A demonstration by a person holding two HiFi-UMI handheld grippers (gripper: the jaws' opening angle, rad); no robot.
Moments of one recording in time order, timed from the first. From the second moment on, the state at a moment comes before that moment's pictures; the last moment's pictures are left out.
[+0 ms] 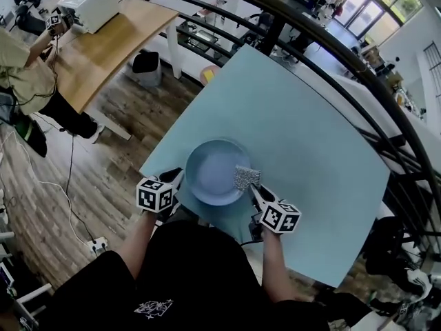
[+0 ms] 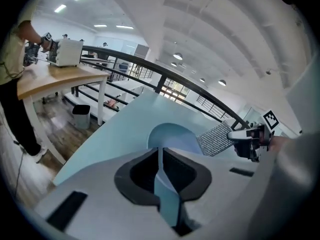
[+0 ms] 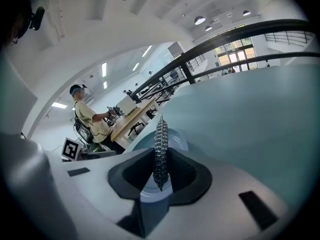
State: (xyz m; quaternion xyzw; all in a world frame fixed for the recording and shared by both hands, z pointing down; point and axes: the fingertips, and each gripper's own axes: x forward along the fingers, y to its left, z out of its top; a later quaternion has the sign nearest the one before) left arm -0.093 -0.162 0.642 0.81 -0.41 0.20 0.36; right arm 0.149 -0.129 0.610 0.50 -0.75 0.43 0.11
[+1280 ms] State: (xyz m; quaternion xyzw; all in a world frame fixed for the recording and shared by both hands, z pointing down) left arm -0.075 -0.200 0.715 0.74 -0.39 0.23 0.49; right arm 0.152 -0.138 0.654 0.46 -0.69 0.53 0.16
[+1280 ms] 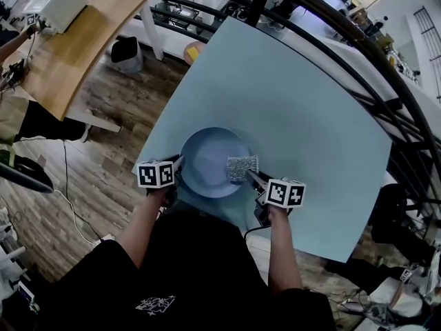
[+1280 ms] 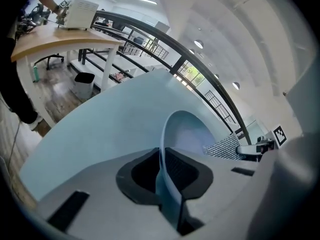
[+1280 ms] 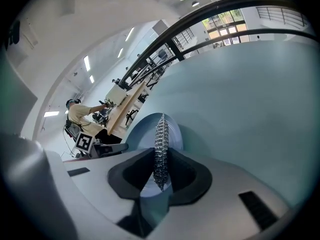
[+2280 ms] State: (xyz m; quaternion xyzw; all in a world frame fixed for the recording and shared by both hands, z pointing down) left arm -0.078 -0.201 0.717 0.73 -0.40 0.21 0.51; right arm 0.081 -0.125 0.674 0.41 -0.69 0.57 0.17
